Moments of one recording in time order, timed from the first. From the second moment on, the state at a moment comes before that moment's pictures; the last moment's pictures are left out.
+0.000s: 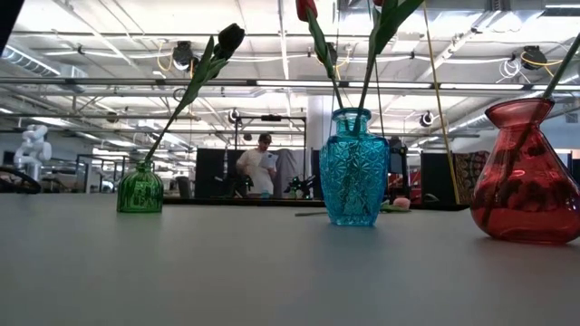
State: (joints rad) left arm -0.43 2.16 2.10 0.52 -0.94 0.03; right arm 0.08 0.87 1.29 -0.36 -0.41 0.38
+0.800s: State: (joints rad) left arm -0.42 2.16 2.10 0.52 -0.91 0.03; right arm 0.09 1.02 1.29 -0.25 -0.39 0.38
